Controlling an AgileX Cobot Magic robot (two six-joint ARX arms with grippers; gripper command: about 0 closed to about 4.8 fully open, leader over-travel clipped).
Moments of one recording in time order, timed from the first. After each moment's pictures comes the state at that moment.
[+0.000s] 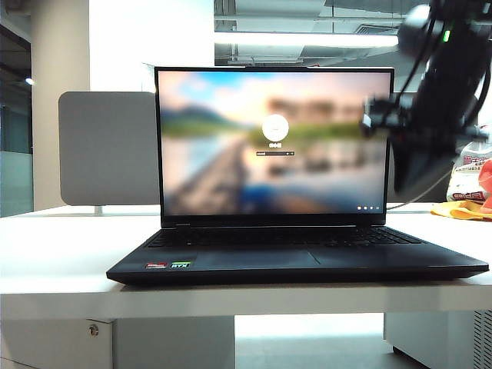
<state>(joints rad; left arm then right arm) -0.74 1.00 1.24 -0.75 0.17 -0.04 0.22 1.67 1.26 -0.53 -0.08 0.01</state>
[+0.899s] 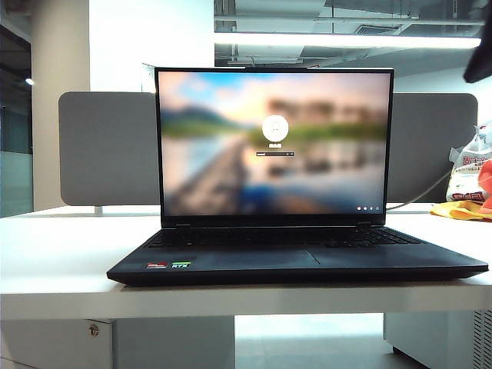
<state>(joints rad) -0.74 0.58 0.94 -0.69 -0.24 -0.09 0.22 0.84 0.76 -0.45 -0.13 0.08</state>
